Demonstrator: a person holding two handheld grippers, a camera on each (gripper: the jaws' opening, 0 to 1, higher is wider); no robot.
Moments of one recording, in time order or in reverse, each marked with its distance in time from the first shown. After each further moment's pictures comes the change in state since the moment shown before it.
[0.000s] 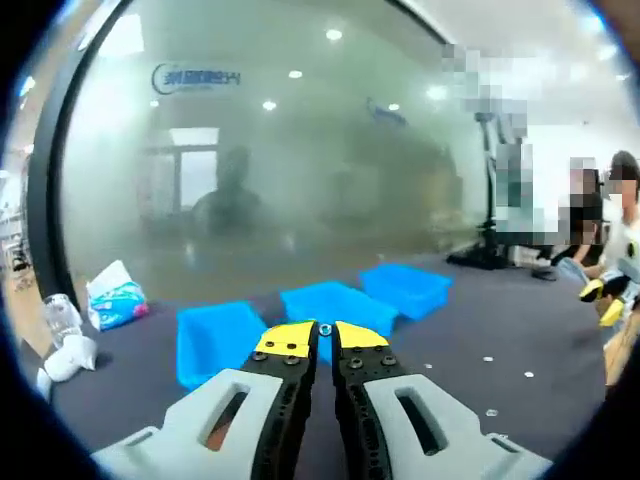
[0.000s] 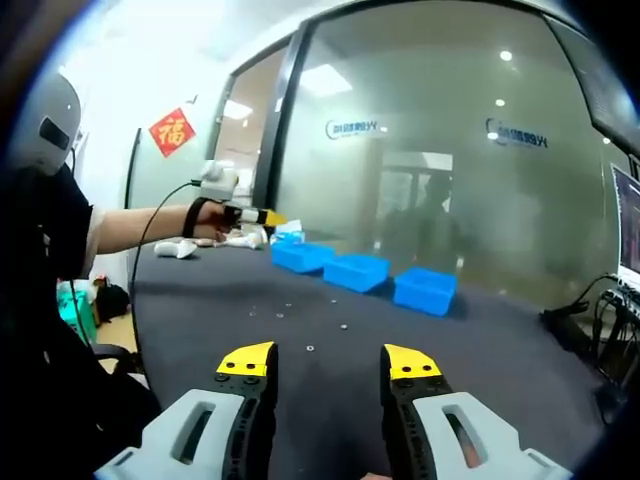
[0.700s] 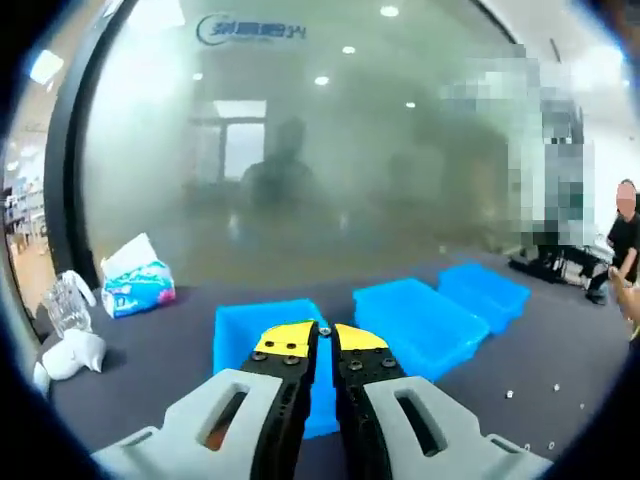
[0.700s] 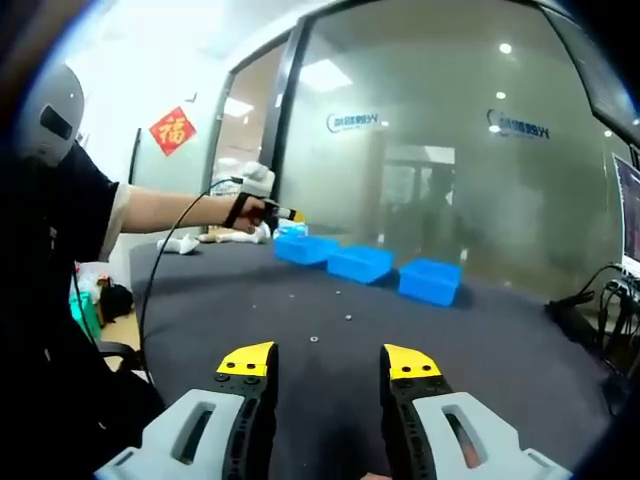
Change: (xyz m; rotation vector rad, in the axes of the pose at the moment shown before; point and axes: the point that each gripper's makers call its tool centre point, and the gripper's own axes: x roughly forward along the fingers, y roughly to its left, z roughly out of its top) left arm 0.069 0.079 -0.018 -0.116 0.097 0.183; right arm 0.001 0.007 -0.008 0.012 0.020 0.018
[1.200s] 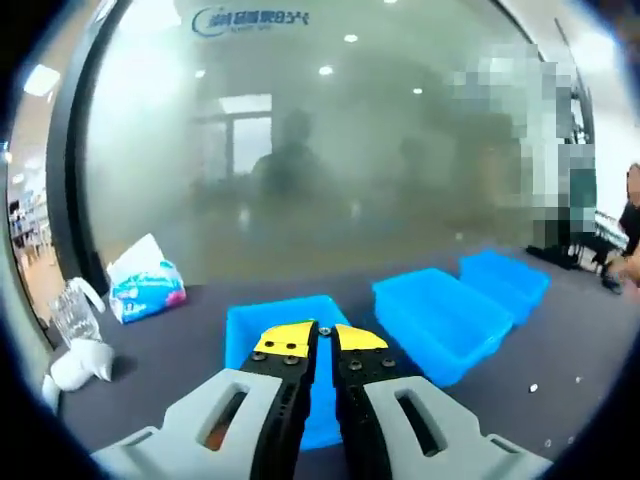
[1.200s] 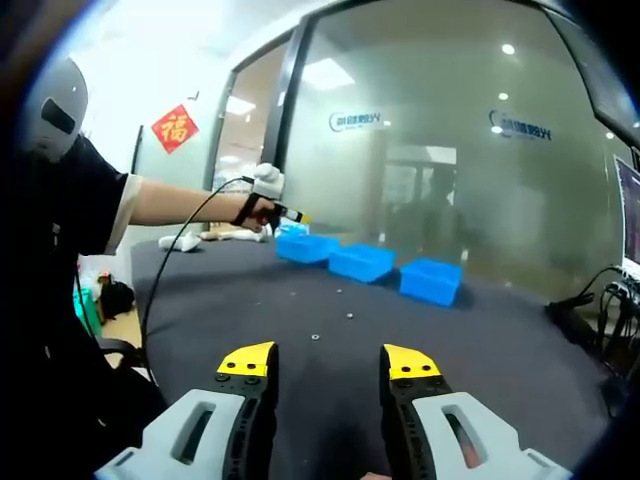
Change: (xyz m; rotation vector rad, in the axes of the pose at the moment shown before) left arm 0.013 0.013 -0.008 0.036 0.047 0.051; right arm -0.002 0.001 -0.001 -0.011 0.005 0.003
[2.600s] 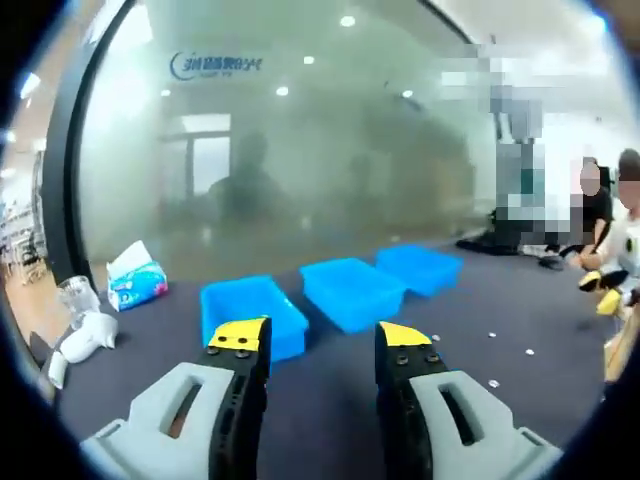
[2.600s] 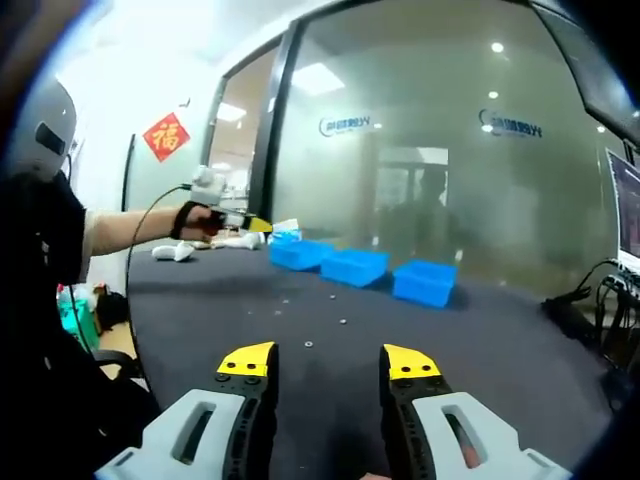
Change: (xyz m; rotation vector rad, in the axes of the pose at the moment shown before) left arm -0.146 -0.063 -0.017 0.089 -0.109 -0.193; right arm 0.001 -0.008 0.006 0.033 -0.021 -0.029
